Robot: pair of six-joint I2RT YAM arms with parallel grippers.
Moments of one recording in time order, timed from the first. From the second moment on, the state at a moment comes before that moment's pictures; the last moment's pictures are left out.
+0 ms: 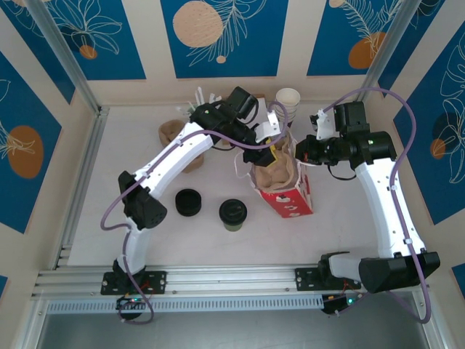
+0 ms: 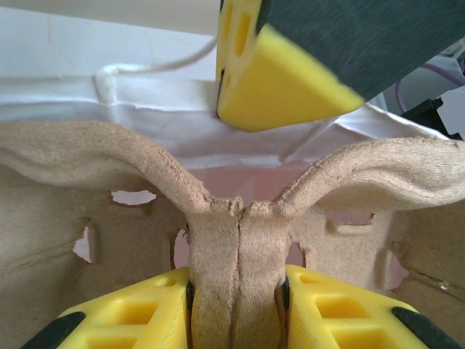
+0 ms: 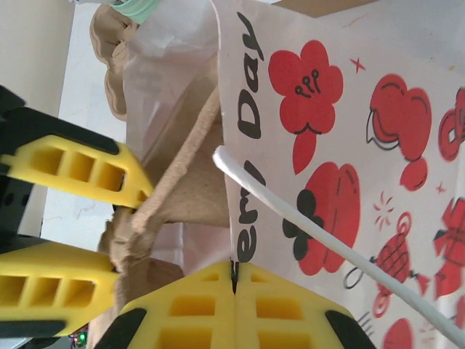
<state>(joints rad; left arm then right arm) -0.78 2.09 2.30 -1.12 0.67 0.48 0.13 1.25 1.51 -1.21 -0.47 0.27</state>
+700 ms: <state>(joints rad) -0.79 2.12 2.23 -1.09 0.63 0.45 0.12 1.23 1.44 -1.20 -0.53 0.29</state>
